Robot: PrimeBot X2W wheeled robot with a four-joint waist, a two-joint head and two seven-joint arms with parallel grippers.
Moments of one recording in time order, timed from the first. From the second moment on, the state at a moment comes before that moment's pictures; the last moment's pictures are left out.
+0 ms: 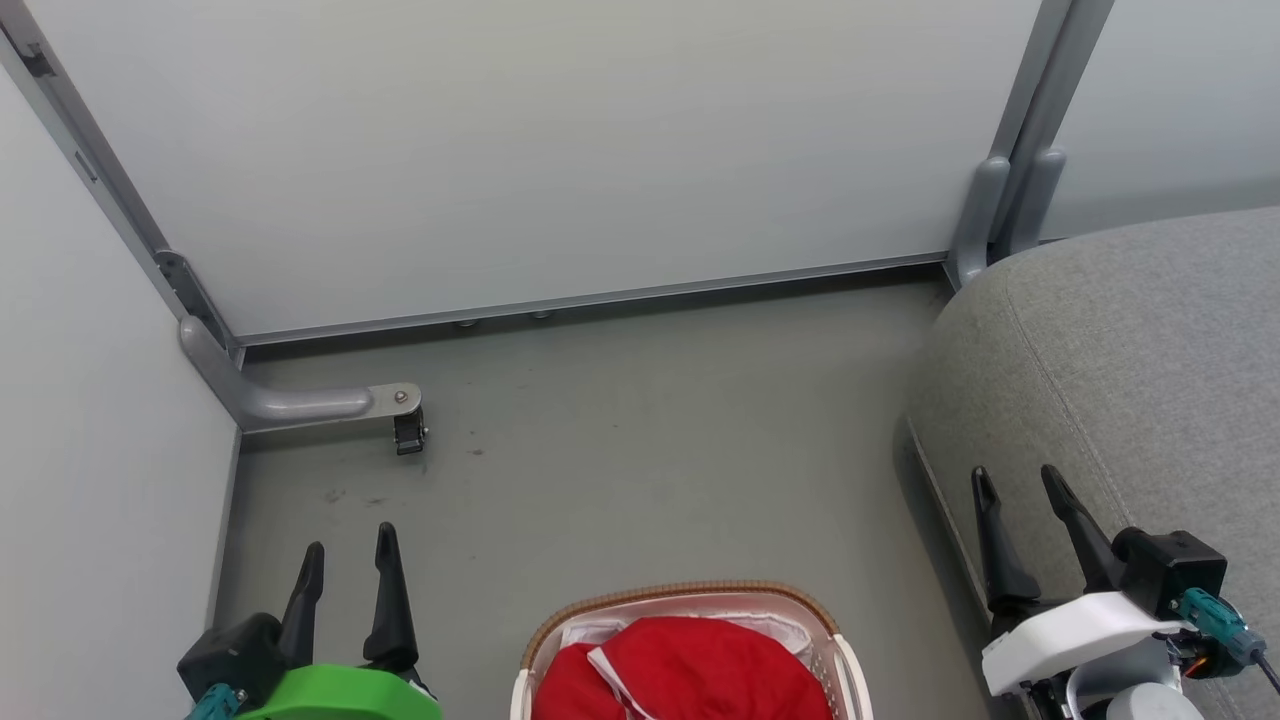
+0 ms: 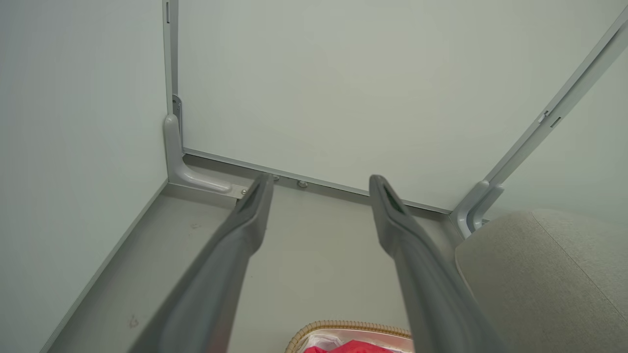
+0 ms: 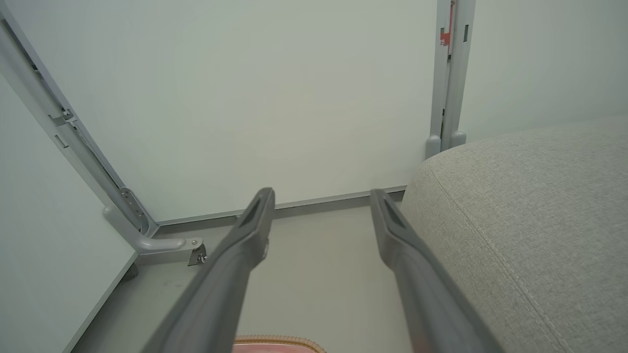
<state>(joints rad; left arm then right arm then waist) 0.04 0.04 -0.10 0.21 -0.45 -0.03 -0.21 -0.03 -0.05 -0.02 0.19 0.27 0.13 -0.21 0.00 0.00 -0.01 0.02</state>
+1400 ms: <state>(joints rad) 0.05 0.05 -0.12 0.28 -0.31 -0.02 -0.26 -0.01 -0.05 0.00 0.23 0.09 0.13 -0.26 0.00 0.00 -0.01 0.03</state>
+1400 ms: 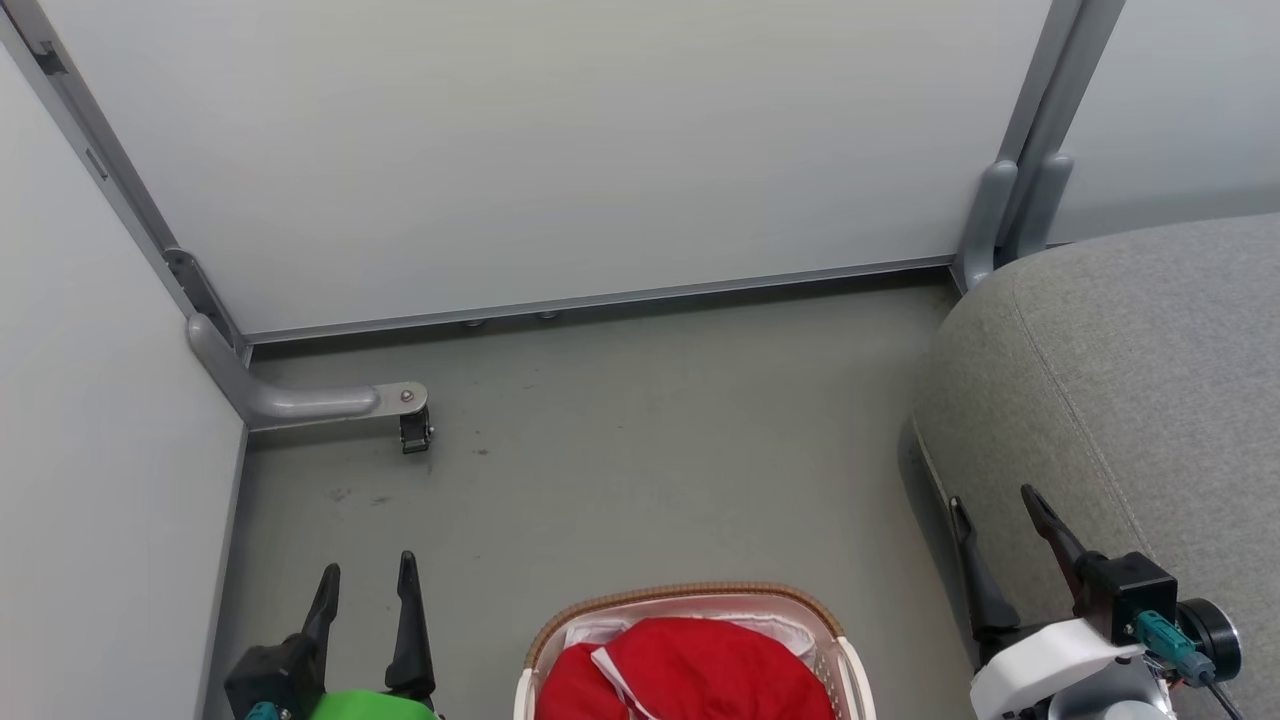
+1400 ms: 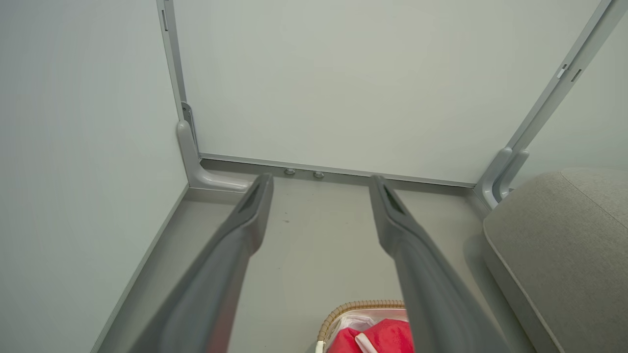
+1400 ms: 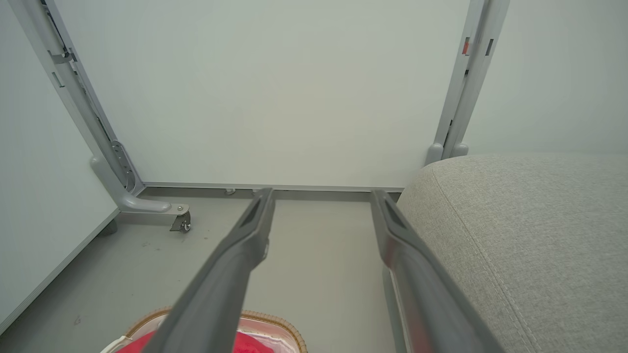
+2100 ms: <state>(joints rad) 0.04 0.05 -0.15 0.28 -0.30 -0.03 -0.26 -0.03 -0.05 -0.02 0.23 0.09 0.13 -0.26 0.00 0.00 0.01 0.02</state>
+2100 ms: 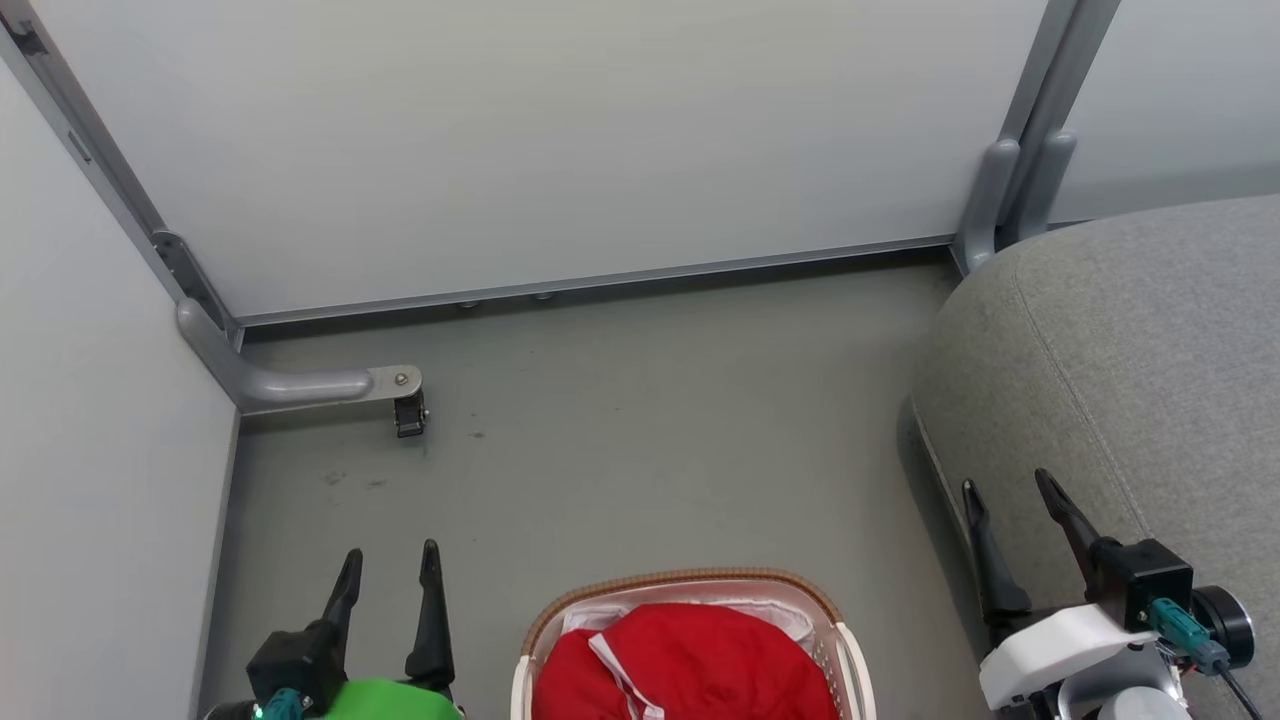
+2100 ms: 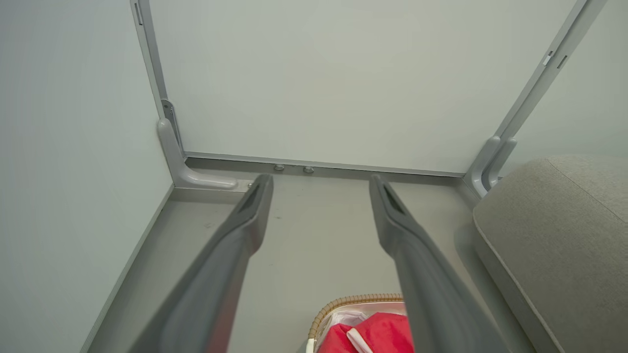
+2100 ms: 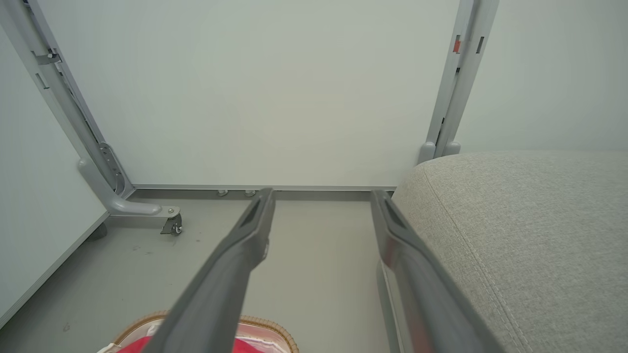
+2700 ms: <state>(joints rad) -0.20 0.05 -0.33 0.47 -0.26 -0.04 -0.26 -0.15 -0.05 -0.07 0.17 0.07 0.13 -0.26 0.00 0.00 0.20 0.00</state>
